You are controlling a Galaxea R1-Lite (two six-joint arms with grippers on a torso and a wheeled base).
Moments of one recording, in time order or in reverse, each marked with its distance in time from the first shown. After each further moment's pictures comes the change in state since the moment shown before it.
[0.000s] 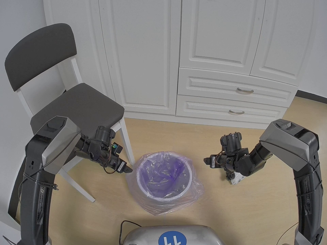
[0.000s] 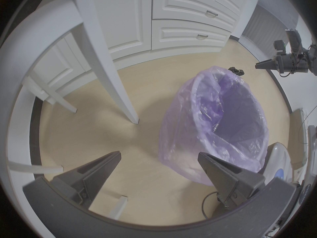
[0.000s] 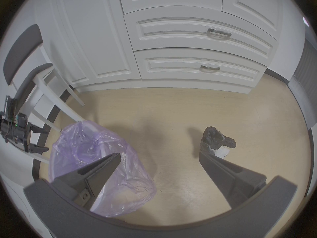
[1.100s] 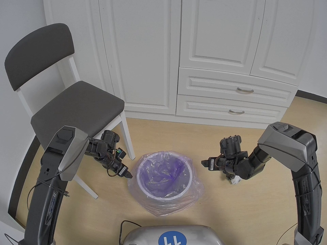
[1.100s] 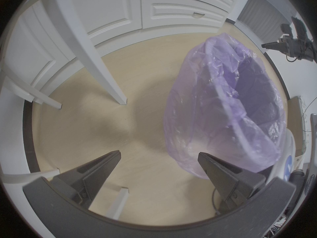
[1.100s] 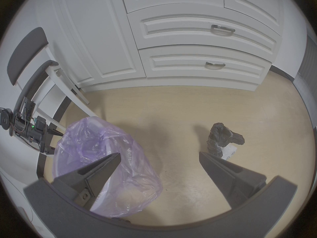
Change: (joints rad) left arm -0.007 0.205 -0.364 0.311 0.002 0.104; right arm 0.002 0.022 0.027 -0.063 0.057 0.007
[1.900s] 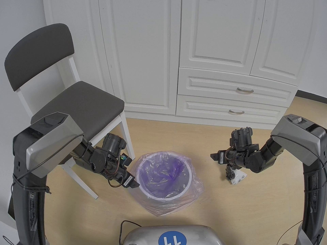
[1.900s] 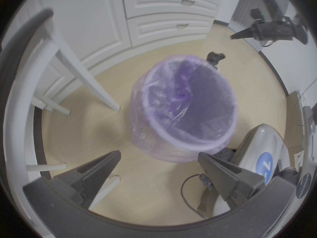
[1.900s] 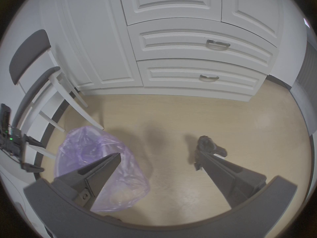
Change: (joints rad) left arm -0.134 -0.403 0.703 -0.389 0.090 -0.104; right arm -0.060 -0.113 0.069 0.004 -0.002 -0.081
